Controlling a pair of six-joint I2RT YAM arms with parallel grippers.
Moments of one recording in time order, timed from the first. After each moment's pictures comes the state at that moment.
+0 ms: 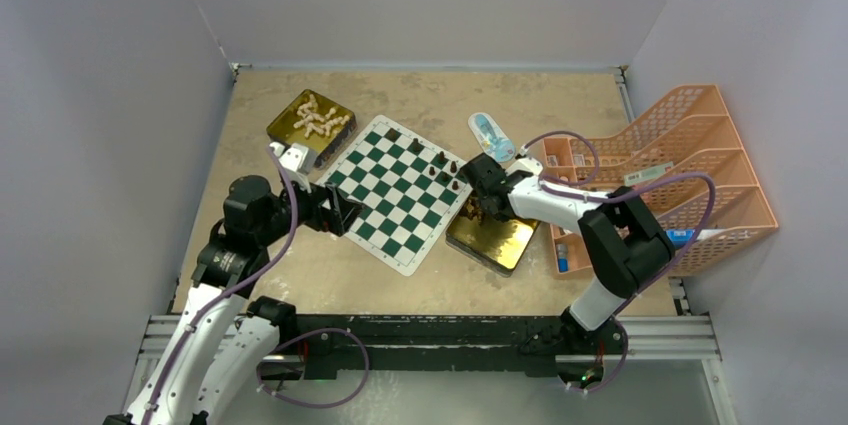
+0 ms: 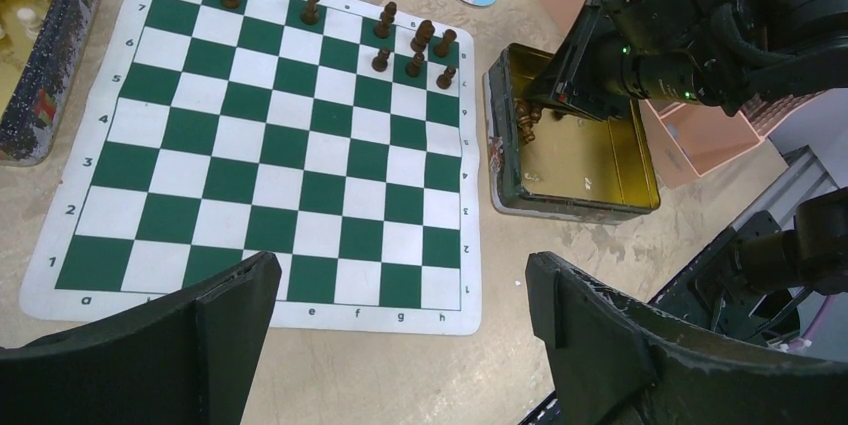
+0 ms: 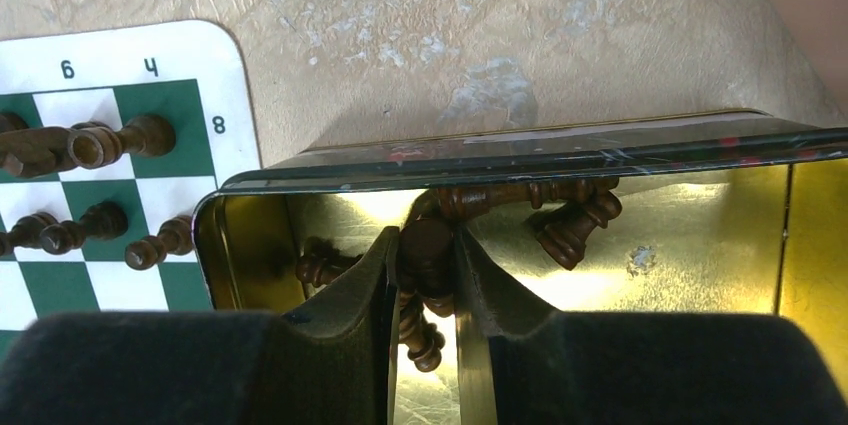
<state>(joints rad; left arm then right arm) -0.28 0.60 0.70 -0.44 0.39 -0.25 0.63 1.65 0.93 -0.49 0.55 1.27</state>
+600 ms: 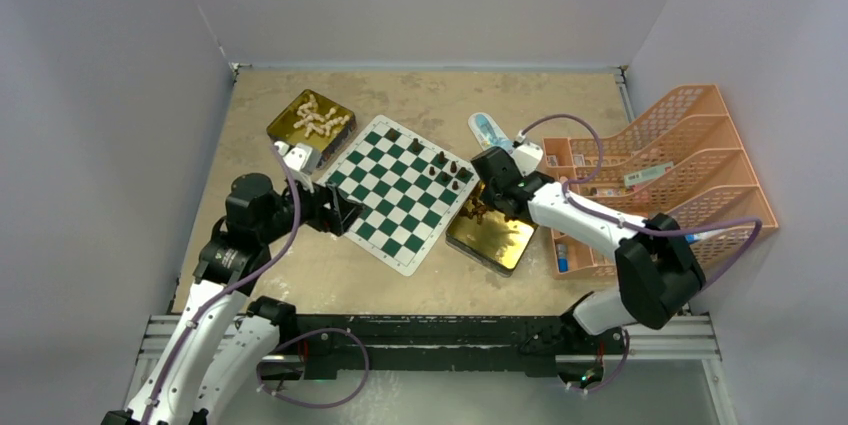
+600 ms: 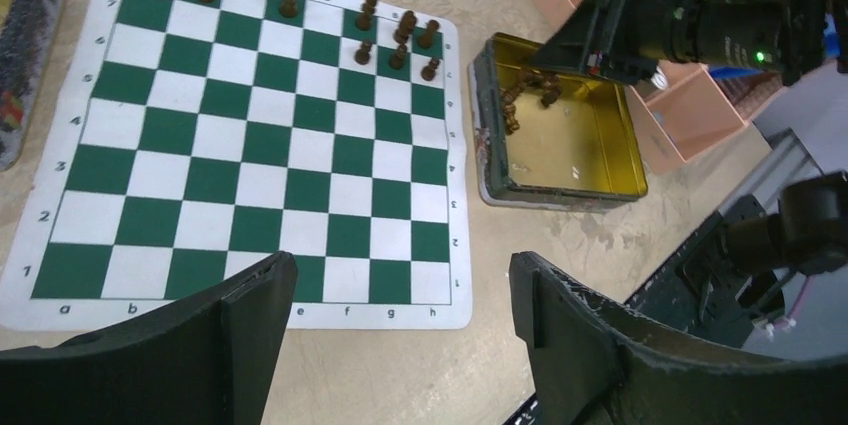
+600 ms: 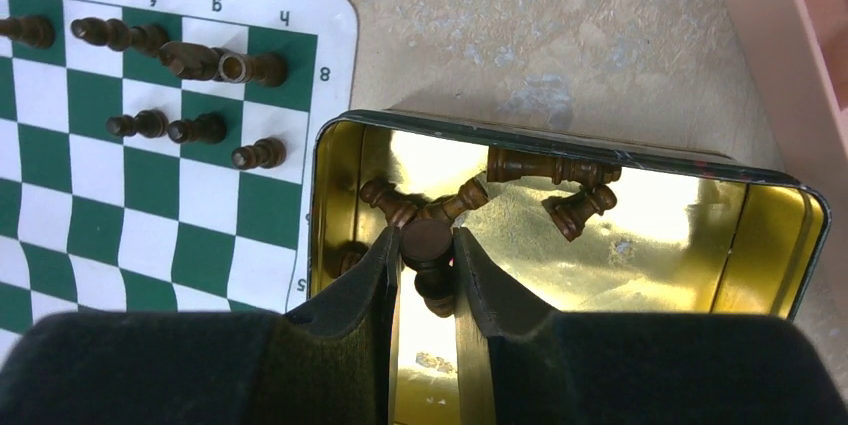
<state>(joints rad) -0.28 0.62 0.70 -0.43 0.41 -0.25 0.63 1.47 0.91 -0.47 0.50 1.03</state>
